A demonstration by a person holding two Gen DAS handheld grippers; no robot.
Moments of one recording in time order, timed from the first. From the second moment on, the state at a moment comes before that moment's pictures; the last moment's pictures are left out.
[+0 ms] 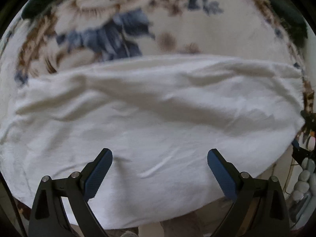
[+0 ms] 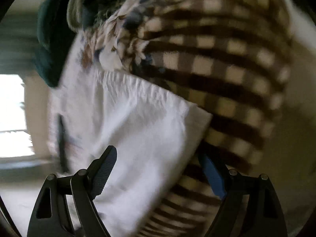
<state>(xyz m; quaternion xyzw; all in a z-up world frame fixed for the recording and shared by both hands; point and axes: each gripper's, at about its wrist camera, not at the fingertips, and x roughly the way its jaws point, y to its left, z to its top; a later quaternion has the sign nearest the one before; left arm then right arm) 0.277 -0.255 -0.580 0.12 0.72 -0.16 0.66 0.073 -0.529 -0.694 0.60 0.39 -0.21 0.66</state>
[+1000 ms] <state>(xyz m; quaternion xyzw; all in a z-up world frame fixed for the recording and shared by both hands) 0.312 -0.255 -0.626 0.05 0.75 -0.11 0.65 0.141 -0.537 -0.756 0.66 0.32 -0.09 0.67</state>
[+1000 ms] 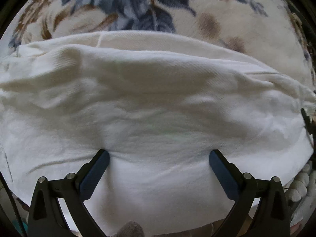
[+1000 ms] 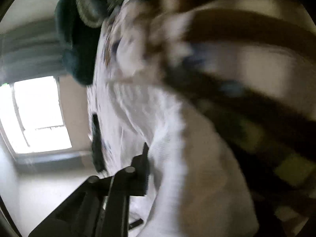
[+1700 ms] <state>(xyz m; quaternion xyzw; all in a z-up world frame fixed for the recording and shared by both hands) 0.320 -0.056 -0.538 -0.04 0.69 -0.01 0.73 0.243 -0.284 -0.561 0.35 0.40 -0.08 0.84</state>
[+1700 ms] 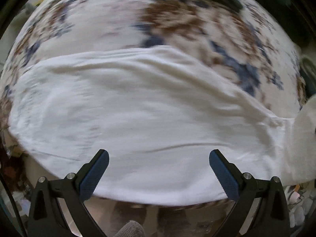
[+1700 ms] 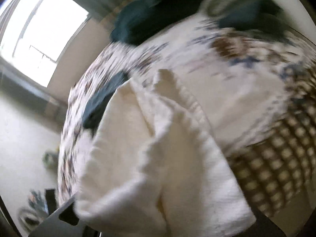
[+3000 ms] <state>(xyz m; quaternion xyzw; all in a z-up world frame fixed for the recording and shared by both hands) 0.368 0.011 -0.574 -0.09 0.70 -0.11 0.70 0.306 -0.209 -0.689 0.28 0.66 -0.06 0.70</state>
